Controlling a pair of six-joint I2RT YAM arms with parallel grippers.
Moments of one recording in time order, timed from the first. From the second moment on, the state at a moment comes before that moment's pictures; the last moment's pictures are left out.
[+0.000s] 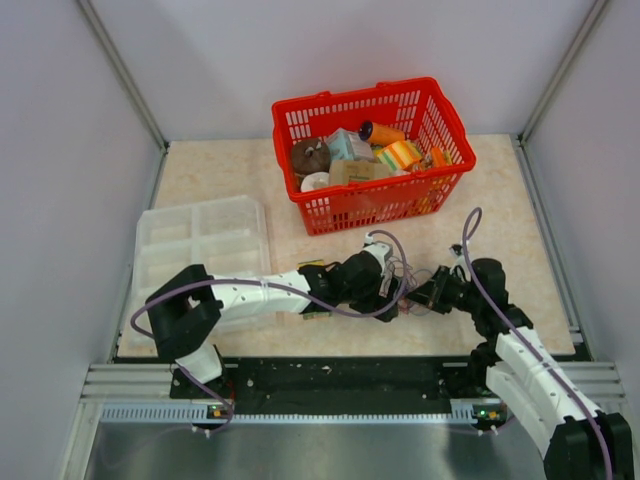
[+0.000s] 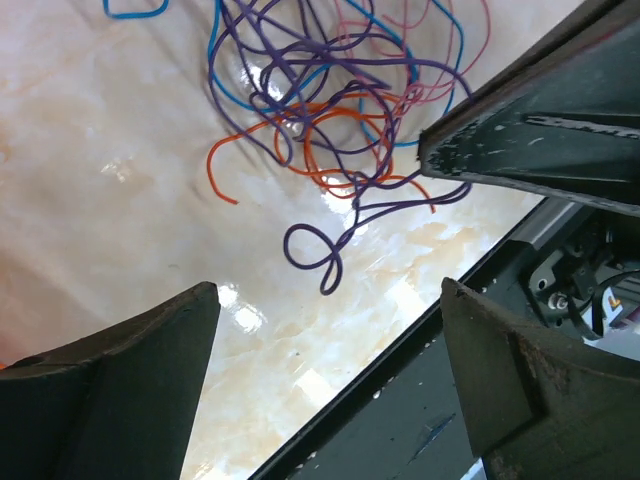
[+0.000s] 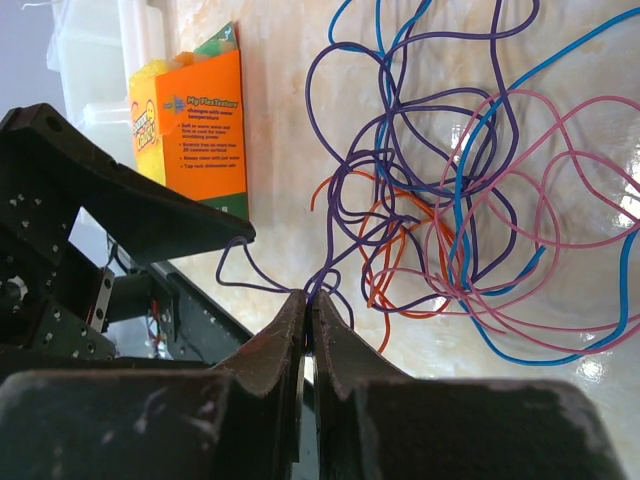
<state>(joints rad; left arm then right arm) -1.13 1.65 1.02 -0.15 -0.01 -0.65 0.19 0.68 0.23 -0.17 -0.60 0.71</state>
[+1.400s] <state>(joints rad) -1.13 1.23 1.39 -0.28 0.18 -0.41 0.19 0.81 0.19 -0.03 -0.50 0.84</state>
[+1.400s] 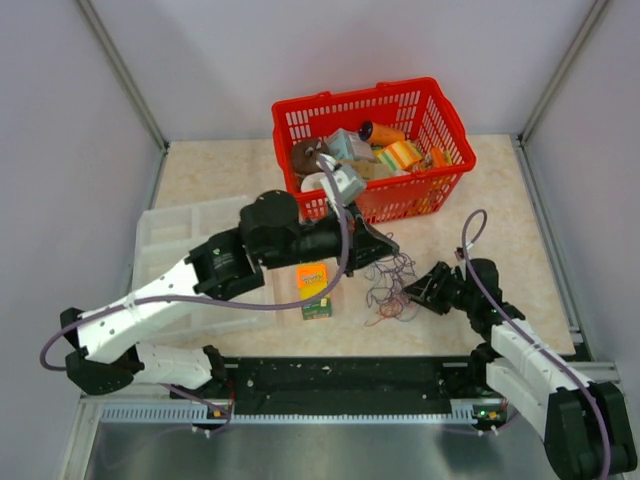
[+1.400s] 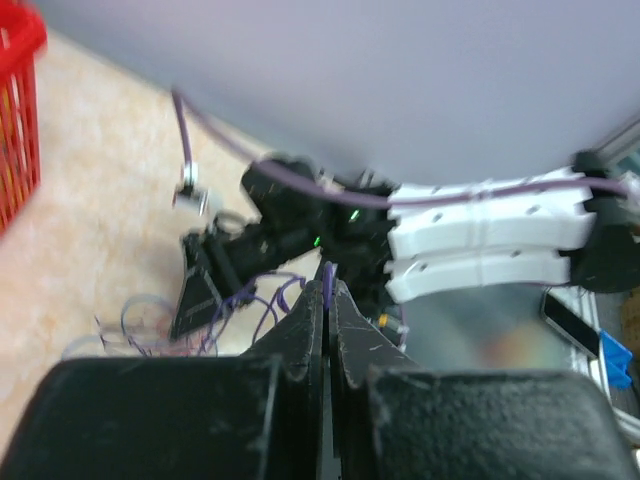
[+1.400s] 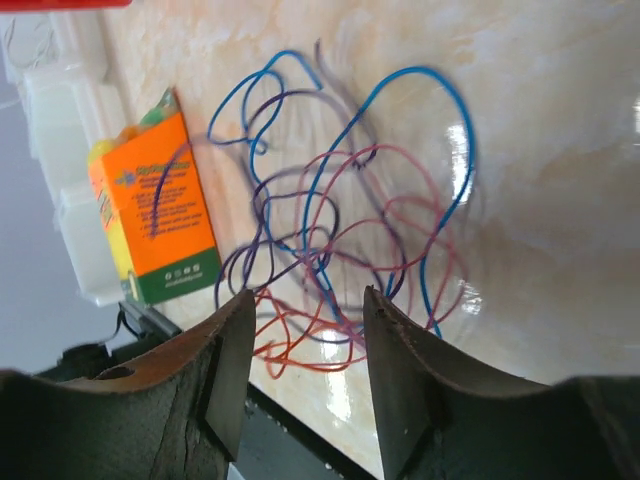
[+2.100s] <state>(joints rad) -1.13 0.98 1.75 -0.25 0.03 -0.31 0.21 0.81 0.22 -0.05 -0.39 0.80</state>
